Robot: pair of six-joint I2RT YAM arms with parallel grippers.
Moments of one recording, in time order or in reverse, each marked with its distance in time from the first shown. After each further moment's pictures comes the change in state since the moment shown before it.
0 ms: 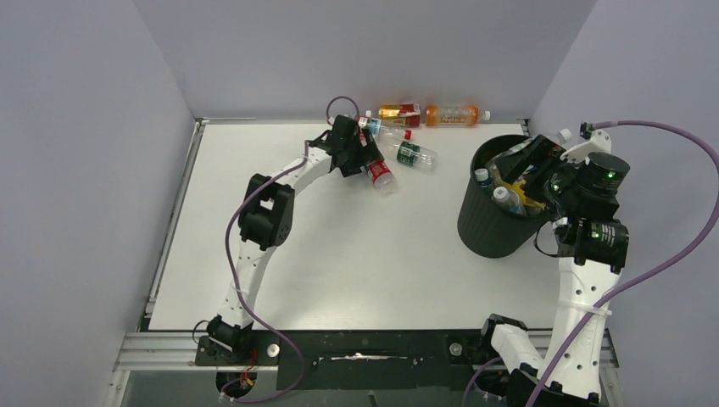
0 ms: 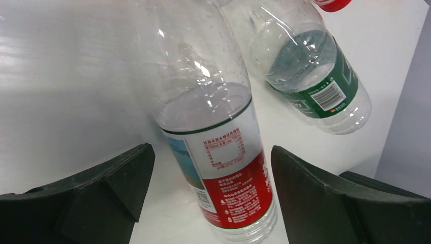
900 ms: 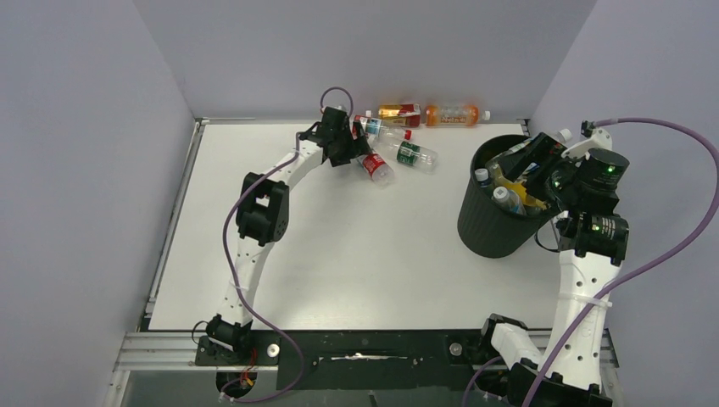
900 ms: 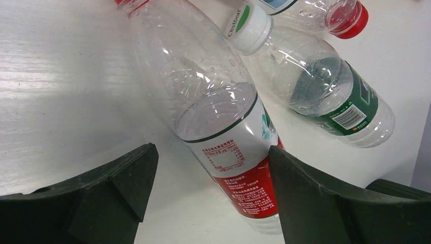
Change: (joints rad) left arm 0.055 0.061 0.127 -0.071 0.010 0.150; right arm -0.019 0.033 0.005 -0.009 0.022 -0.003
